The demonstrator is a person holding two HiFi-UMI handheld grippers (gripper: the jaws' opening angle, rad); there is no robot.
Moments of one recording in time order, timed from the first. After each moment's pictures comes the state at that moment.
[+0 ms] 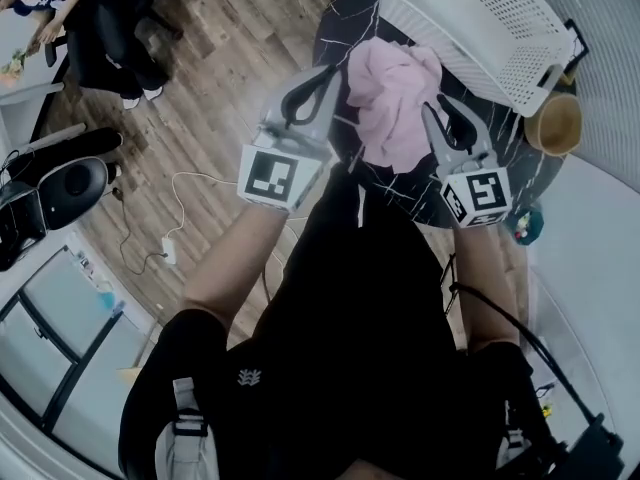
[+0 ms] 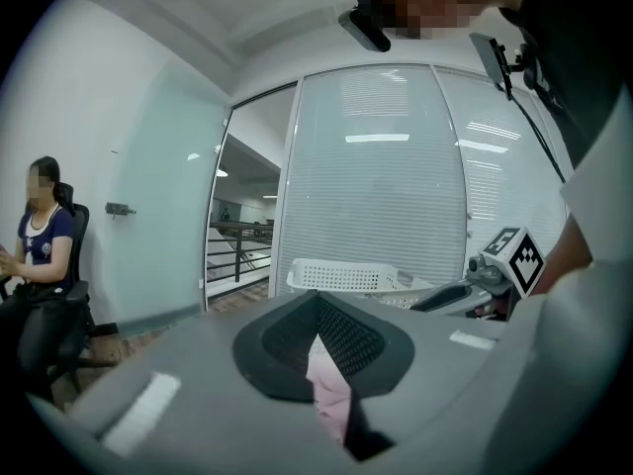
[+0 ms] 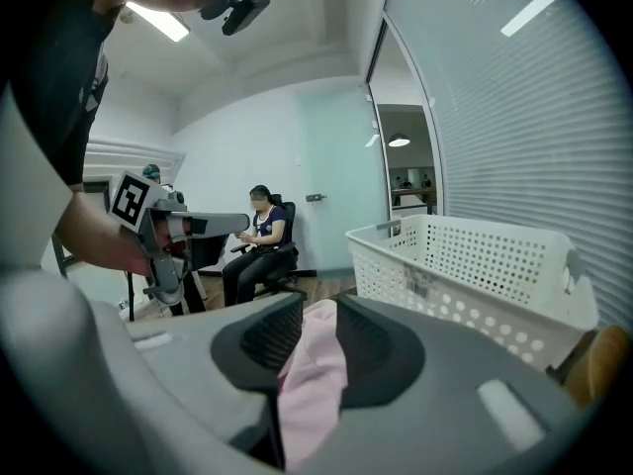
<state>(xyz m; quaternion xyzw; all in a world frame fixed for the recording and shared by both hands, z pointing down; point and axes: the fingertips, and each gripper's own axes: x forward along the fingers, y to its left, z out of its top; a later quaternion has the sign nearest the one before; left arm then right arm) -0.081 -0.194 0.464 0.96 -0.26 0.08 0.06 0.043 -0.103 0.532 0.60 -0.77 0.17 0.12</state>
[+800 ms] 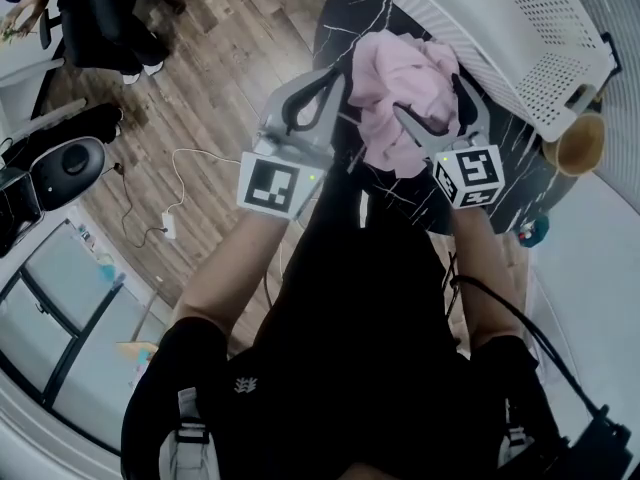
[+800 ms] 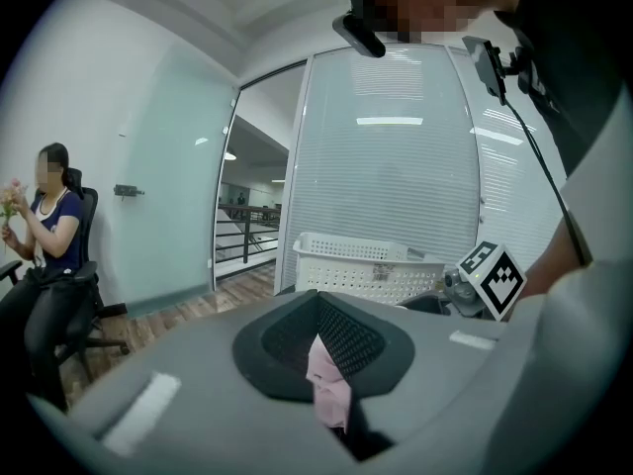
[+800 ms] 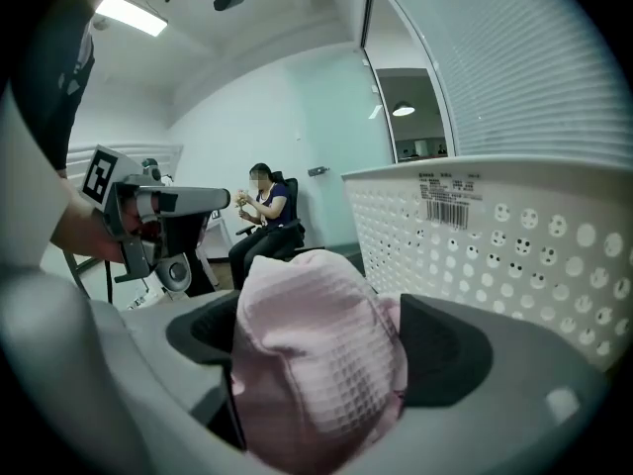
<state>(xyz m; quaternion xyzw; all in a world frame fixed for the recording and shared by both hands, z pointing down) -0.075 -0.199 0.516 0.95 -0.28 0.12 0.08 0.038 -0.138 0.620 0.56 -0.78 0.24 0.15</state>
